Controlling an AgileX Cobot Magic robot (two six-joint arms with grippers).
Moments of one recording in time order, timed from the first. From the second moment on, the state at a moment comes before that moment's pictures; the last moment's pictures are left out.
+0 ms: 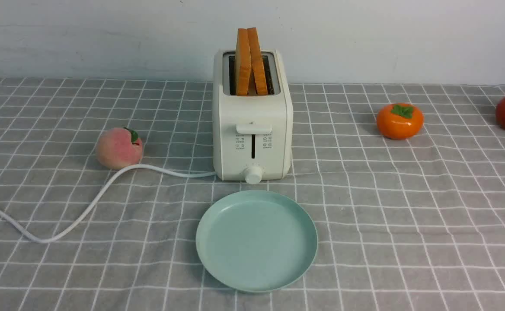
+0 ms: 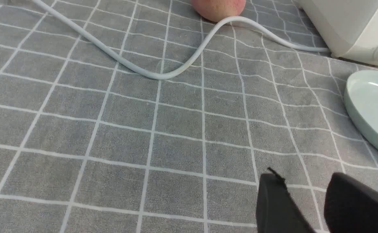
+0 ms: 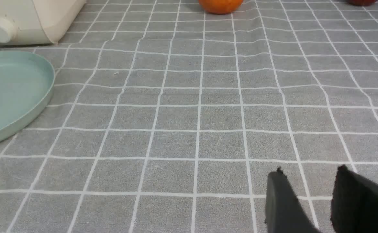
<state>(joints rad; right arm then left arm) 0.07 -0.01 0.02 -0.03 0.38 0.05 -0.08 -0.01 0.03 -0.05 0.39 -0.29</state>
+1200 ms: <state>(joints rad) 0.07 -0.01 0.00 0.31 -0.09 0.23 -0.08 -0.01 -0.06 -0.46 -0.24 -0.52</state>
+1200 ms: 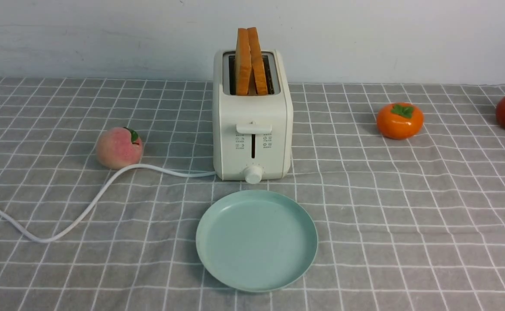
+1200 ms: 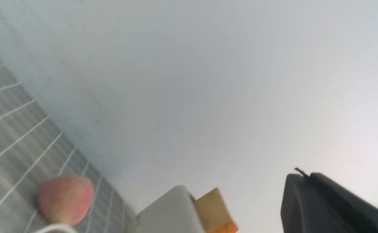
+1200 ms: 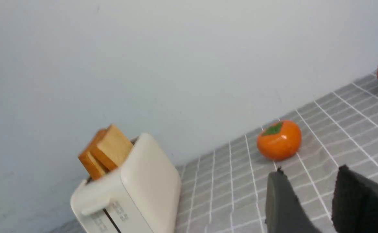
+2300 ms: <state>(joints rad) 0.08 0.65 -0.88 0.10 0.77 0.05 -0.36 1.66 -1.39 -0.72 0.31 0.59</state>
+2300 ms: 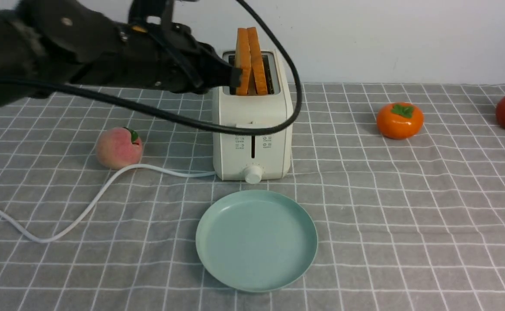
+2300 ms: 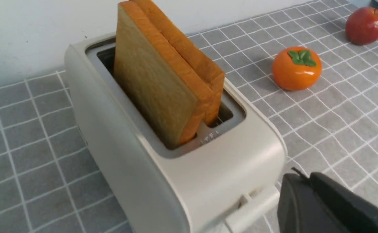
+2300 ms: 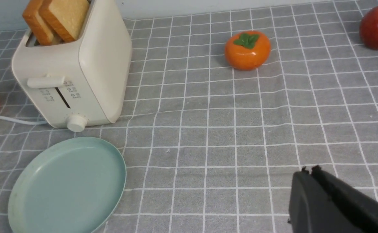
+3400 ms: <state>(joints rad) 0.08 0.65 -0.88 0.09 0.77 0.05 -0.45 1.98 -1.46 -0.72 -0.23 0.72</state>
